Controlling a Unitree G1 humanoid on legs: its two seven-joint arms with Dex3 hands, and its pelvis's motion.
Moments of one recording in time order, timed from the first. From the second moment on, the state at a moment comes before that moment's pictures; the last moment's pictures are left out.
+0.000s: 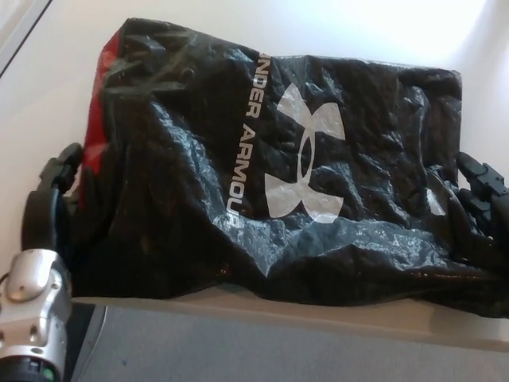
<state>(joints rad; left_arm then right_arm) -0.43 0.23 0.17 0.71 -0.14 -0.10 -0.08 -0.40 -0.36 -0.04 0.71 -0.02 -0.17 0.18</state>
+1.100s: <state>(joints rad) -0.44 -0.09 -0.03 0.67 0.00 -0.26 0.22 -0.58 0.06 0.08 0.89 -0.04 -0.27 0.01</state>
